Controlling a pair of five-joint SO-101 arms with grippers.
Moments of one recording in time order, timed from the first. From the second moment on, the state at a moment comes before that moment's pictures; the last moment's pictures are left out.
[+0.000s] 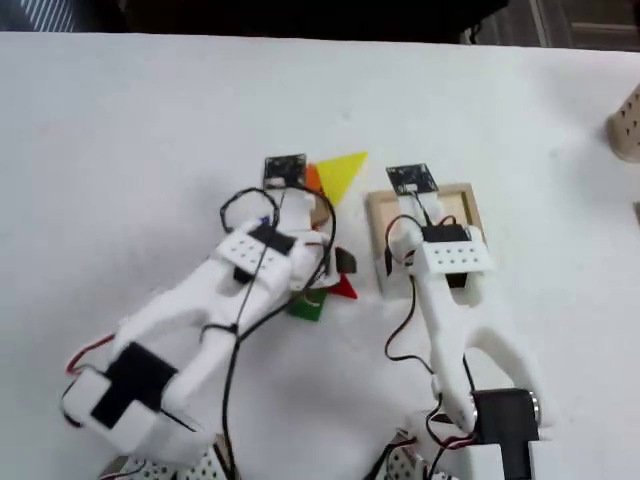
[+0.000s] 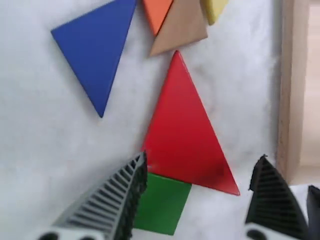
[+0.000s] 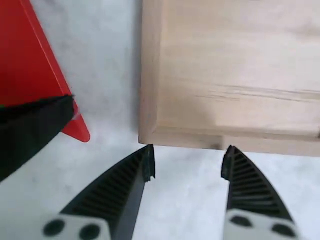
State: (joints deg) left arm 25.6 1.9 34.2 45.5 40.2; right arm -7.6 -11.8 42.6 58.0 8.8
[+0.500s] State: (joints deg) left arm 25.6 7.3 30.8 45.5 42.2; right arm -7.6 -11.8 42.6 58.0 9.0
